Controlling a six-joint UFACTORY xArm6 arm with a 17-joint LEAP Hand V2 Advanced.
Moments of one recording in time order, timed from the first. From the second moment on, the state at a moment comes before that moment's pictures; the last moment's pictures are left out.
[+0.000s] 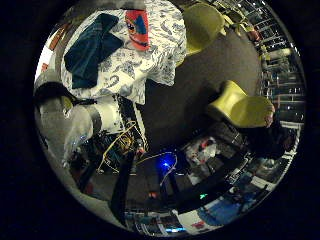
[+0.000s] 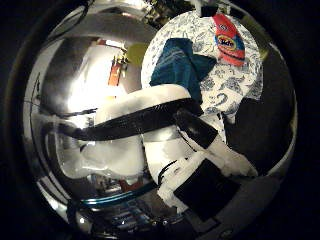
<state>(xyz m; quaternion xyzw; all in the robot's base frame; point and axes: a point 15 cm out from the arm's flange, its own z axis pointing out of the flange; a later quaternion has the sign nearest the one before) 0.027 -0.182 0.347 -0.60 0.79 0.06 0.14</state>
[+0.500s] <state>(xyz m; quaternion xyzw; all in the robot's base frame) 0.021 -0.234 0.323 -0.53 0.82 0.03 0.23</state>
